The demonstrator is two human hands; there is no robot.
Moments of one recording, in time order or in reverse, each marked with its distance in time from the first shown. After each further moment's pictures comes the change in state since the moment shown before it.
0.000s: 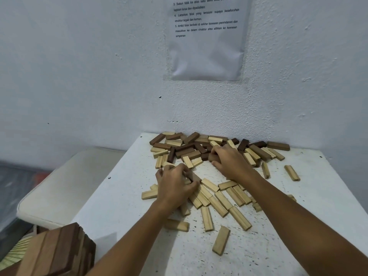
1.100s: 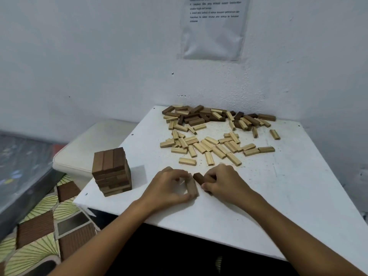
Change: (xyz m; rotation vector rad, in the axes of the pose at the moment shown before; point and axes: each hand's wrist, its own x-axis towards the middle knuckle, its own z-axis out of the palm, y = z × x) left_hand -0.178 -0.025 -0.081 -0.186 -0.246 0.236; right_hand -0.214 -0.131 -0.034 0.415 -0.238 0.143
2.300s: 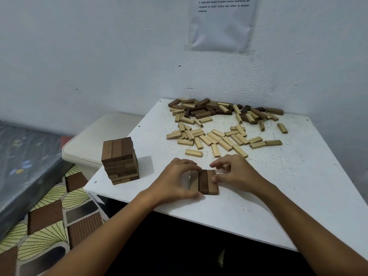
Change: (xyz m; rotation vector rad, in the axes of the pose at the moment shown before) left_hand -0.005 0.006 -0.004 0.018 -0.150 -0.004; right_hand -0.002 0.012 -0.007 0.116 -0.017 -0.016
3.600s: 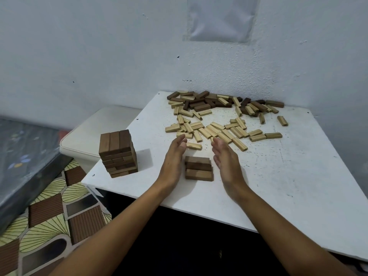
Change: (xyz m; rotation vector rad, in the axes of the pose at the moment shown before) left_hand 0.014 0.014 0.018 -0.811 0.337 -0.239; right_hand 0.005 -0.014 0.051 0.799 0.330 0.132
